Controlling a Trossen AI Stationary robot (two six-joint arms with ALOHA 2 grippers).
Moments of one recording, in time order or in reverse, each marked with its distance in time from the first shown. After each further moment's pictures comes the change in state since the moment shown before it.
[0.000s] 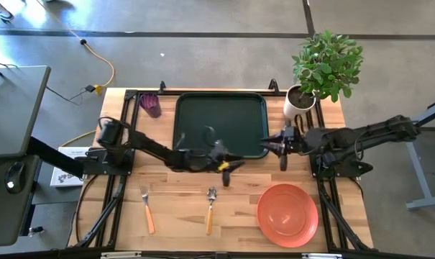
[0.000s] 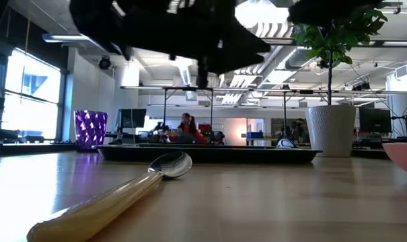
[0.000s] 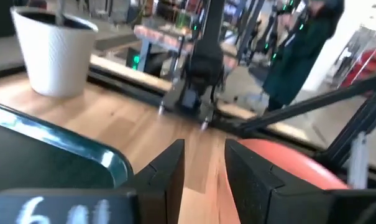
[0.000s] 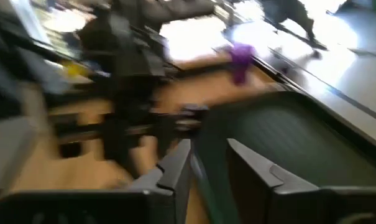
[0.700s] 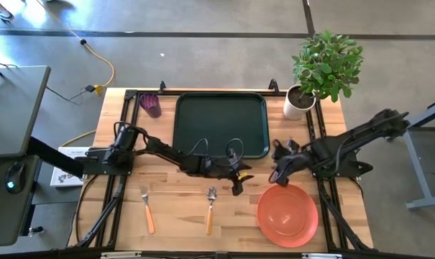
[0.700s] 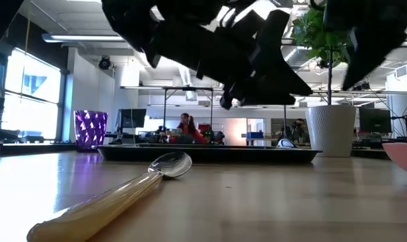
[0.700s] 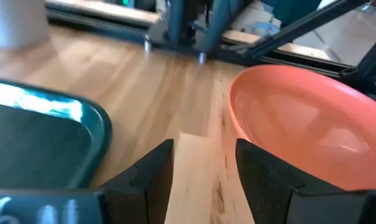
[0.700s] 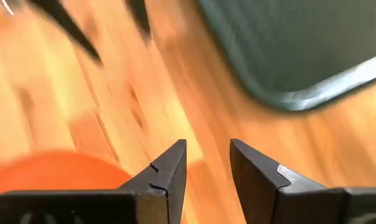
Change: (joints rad) left arm -0.025 0.142 0.226 -0.340 0.045 0.081; right arm 0.157 0.332 0.146 -0.671 -0.171 0.486
